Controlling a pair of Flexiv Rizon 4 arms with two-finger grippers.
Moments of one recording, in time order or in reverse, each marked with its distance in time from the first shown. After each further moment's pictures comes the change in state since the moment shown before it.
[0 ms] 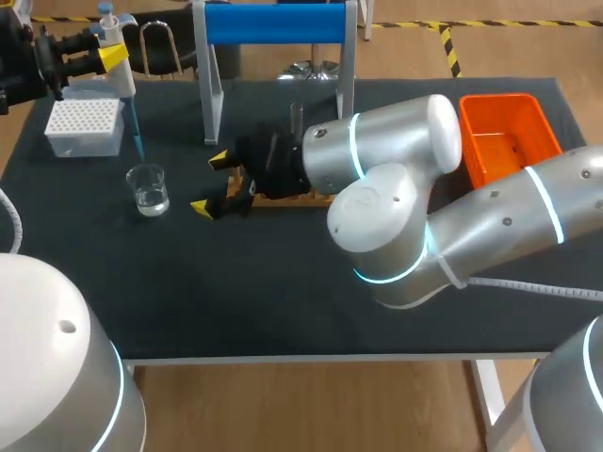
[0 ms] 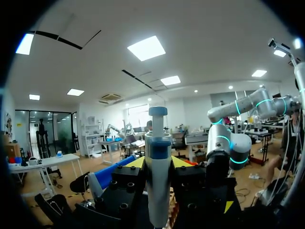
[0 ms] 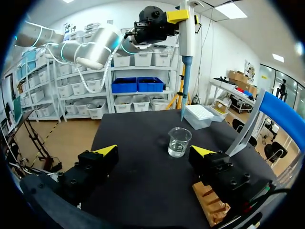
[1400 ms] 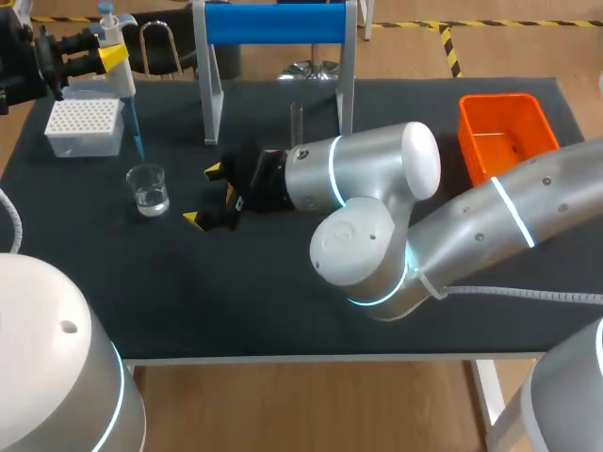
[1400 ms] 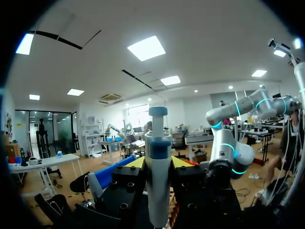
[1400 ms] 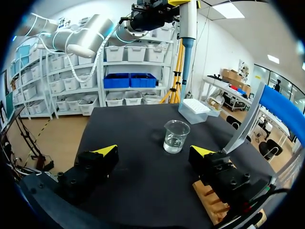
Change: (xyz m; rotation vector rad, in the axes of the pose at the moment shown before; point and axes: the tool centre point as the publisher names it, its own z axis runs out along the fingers) left arm 0.000 0.000 0.000 0.000 0.000 0.000; right arm -0.002 -0.022 0.026 0.024 -0.076 -0.009
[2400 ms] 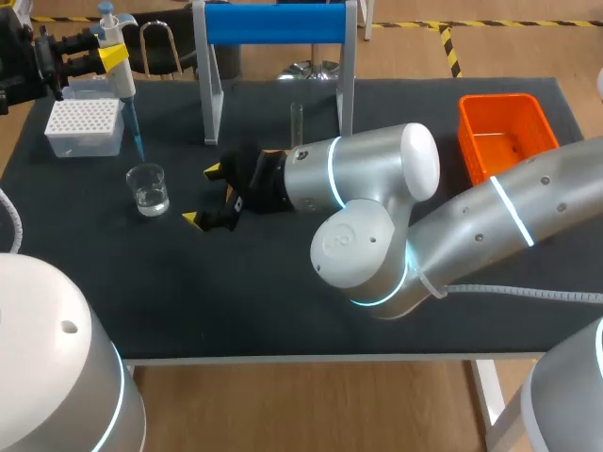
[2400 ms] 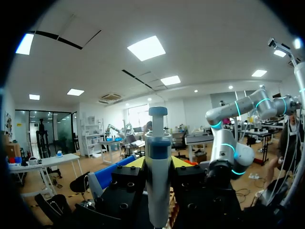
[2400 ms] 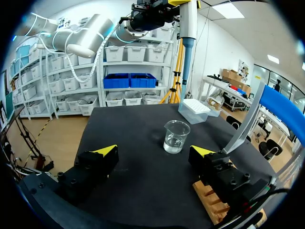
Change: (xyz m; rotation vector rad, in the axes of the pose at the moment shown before) left arm 0.000 0.001 0.000 -0.001 0.001 0.004; right arm 0.000 0.000 0.001 0.000 -0.002 0.000
